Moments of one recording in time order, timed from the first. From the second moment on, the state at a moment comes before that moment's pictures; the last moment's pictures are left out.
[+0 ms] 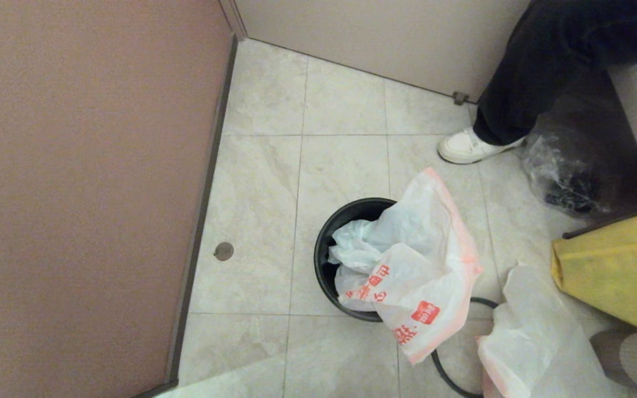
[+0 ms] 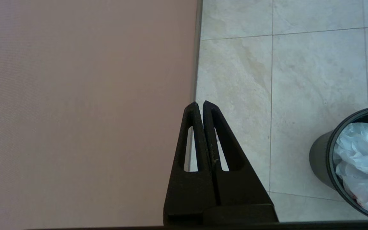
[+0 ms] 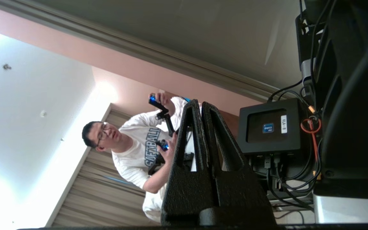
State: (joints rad) left arm 1.77 0.49 -1.03 -0.24 -1.49 -0.60; right arm 0.42 0.60 -0.68 0.84 1.45 -0.19
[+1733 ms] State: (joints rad) left arm 1.78 0.54 -0.86 -0.54 -1.49 -0.59; right arm 0.45 0.63 -0.72 0.84 1.47 -0.19
